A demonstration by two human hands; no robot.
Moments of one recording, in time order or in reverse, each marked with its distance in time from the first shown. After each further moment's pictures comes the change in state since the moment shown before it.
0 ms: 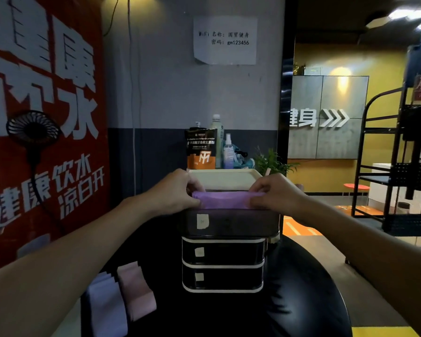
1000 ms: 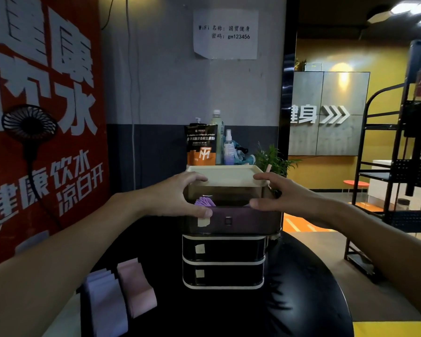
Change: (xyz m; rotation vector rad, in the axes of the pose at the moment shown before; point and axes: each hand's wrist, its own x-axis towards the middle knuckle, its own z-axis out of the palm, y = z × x) left_hand -0.005 -0.013 -0.003 -0.023 -0.208 -0.037; right_hand -0.003 0.026 -0.008 0.315 -0.298 -0.038
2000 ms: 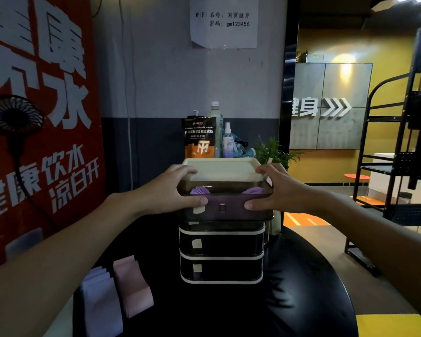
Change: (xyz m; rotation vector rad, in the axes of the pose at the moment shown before) left_hand 0.017 -0.018 0.012 0.056 0.125 -0.038; right_hand 0.026 0.008 0.001 -0.403 0.050 -0.021
